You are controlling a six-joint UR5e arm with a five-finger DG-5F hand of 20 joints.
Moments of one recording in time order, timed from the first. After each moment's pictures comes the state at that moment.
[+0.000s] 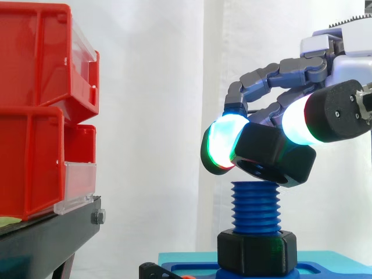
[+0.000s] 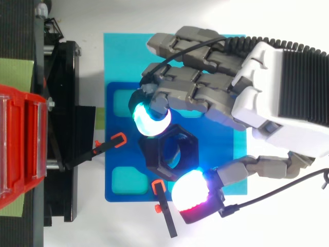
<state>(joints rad) 0.23 -2.10 -1.35 -2.79 -1.15 -1.10</state>
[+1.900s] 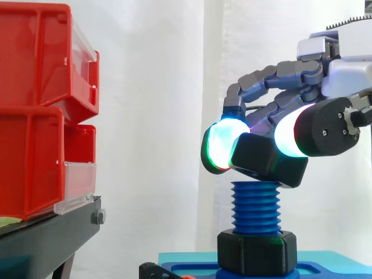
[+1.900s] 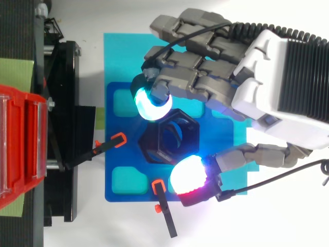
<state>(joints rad) 0.22 -2.10 -1.35 -2.77 -1.14 -1.22</state>
